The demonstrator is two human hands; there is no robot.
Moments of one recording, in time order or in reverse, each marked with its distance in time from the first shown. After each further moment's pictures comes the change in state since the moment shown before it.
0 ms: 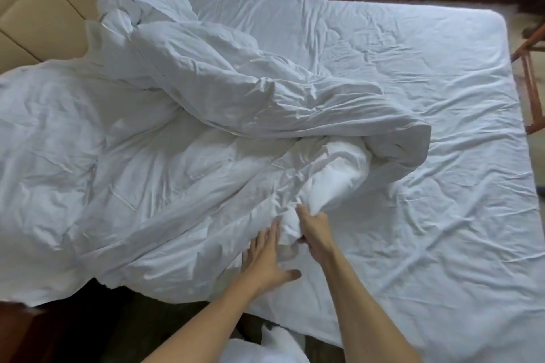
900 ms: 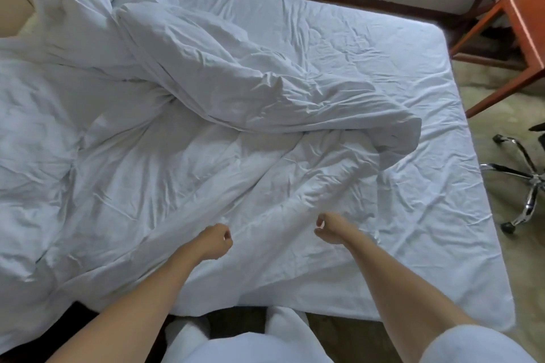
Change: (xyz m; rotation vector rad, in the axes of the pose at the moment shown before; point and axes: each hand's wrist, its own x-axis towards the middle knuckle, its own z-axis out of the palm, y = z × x) left_hand 0.048 -0.220 -0.154 0.037 -0.274 0.049; right_hand -0.025 0.007 0.080 -1.362 -0.042 0.018
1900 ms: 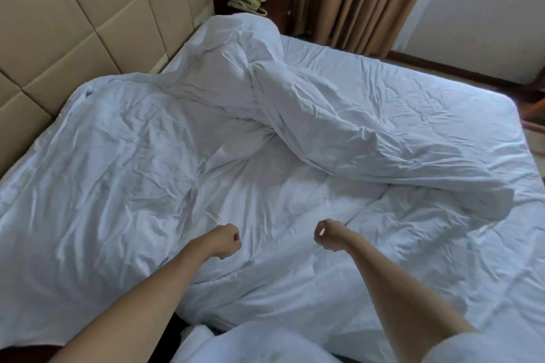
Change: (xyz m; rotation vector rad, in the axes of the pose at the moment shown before) left_hand -0.082 -0.194 -0.182 -0.048 0.063 -0.035; right_hand -0.022 -0.303 -0.008 -0.067 0.008 -0.197
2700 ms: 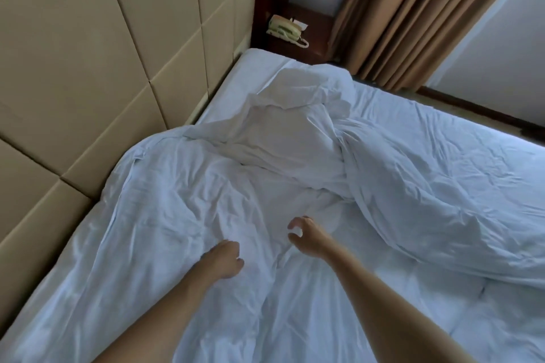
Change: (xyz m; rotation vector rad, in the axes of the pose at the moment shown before) left_hand 0.168 -0.206 -0.309 0.150 0.153 0.034; right_hand 0.251 -0.383 -0.080 0.050 0.165 -0.173
